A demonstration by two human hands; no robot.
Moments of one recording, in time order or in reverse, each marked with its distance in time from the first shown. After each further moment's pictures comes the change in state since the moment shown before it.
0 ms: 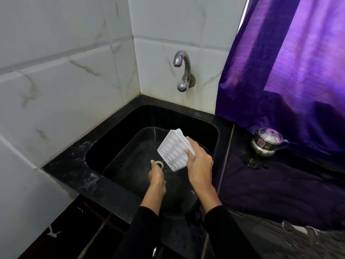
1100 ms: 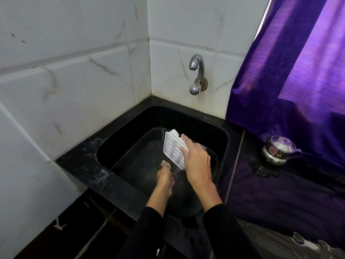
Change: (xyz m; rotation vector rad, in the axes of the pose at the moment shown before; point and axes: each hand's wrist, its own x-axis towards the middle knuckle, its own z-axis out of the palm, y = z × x) left_hand 0.010 0.001 -0.007 0.056 -0.139 0.022; right_hand 0.005 -0.036 0.015 -0.296 -0.124 -0.161
